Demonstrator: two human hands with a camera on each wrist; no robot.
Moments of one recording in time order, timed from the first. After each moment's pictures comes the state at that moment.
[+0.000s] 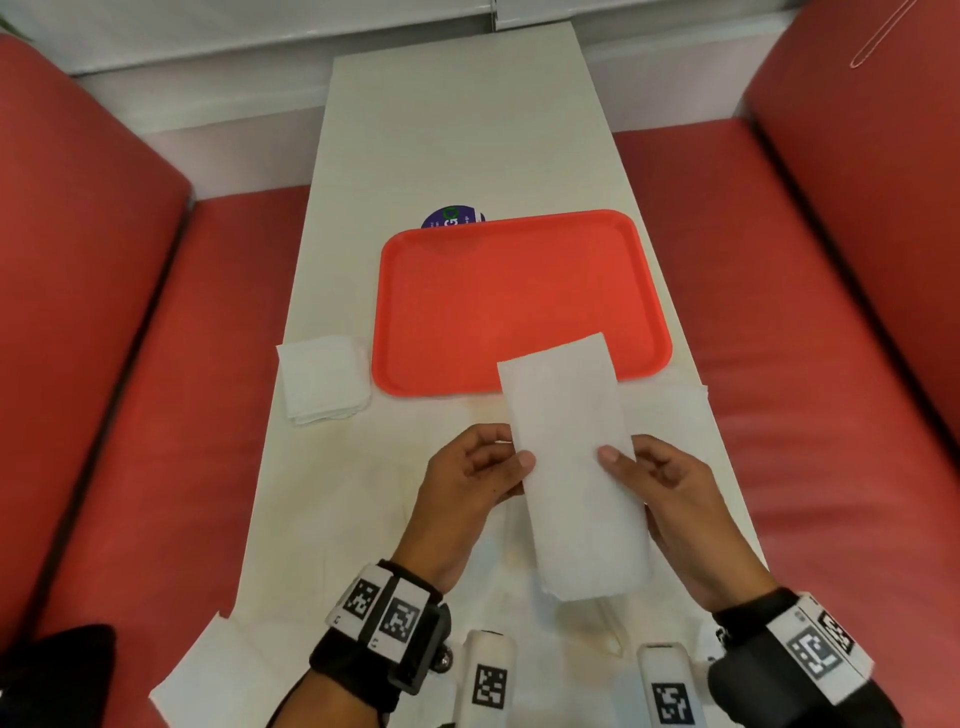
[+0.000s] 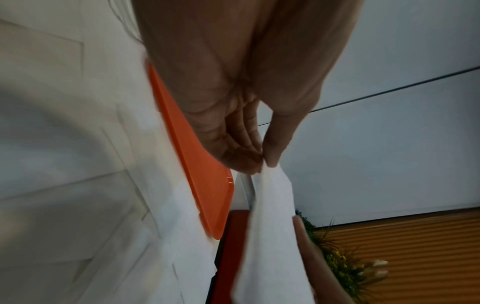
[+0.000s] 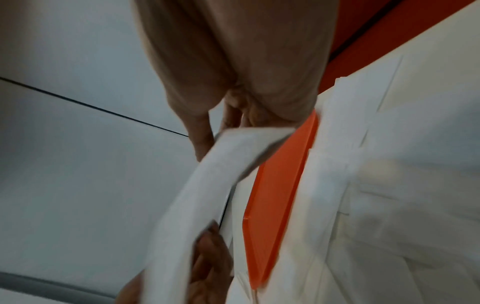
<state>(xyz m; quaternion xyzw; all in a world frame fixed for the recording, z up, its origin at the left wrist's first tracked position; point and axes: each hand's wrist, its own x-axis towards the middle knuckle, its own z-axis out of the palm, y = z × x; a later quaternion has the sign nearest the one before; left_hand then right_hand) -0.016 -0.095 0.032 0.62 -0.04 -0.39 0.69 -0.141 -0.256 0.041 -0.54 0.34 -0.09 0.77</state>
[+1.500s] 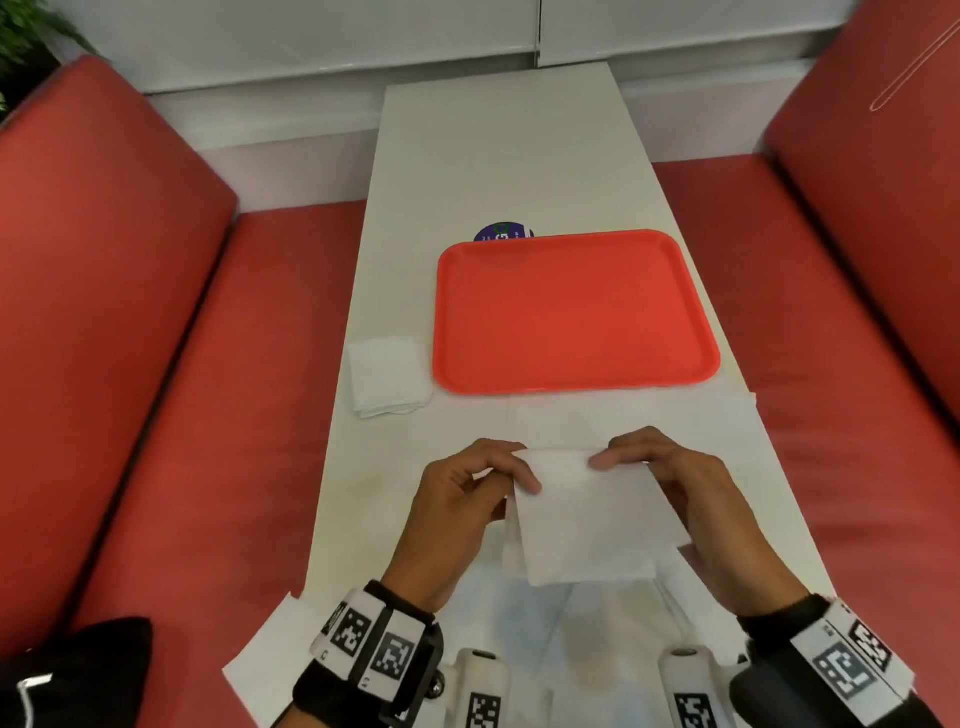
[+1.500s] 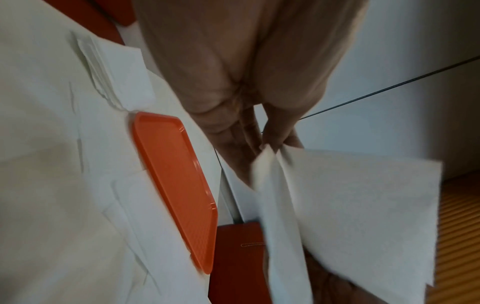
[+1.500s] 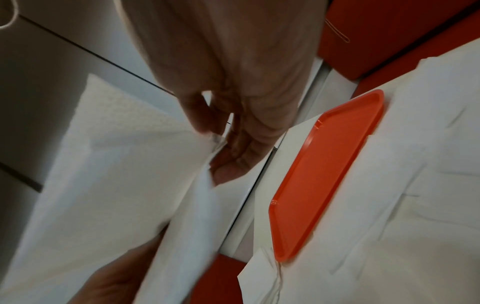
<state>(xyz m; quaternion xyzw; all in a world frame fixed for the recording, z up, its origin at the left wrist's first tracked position) -0.004 -0.009 0.070 0.65 -0.12 -0.34 0.67 -0.124 -0.191 0.080 -0.63 0.22 -0.09 0.74</state>
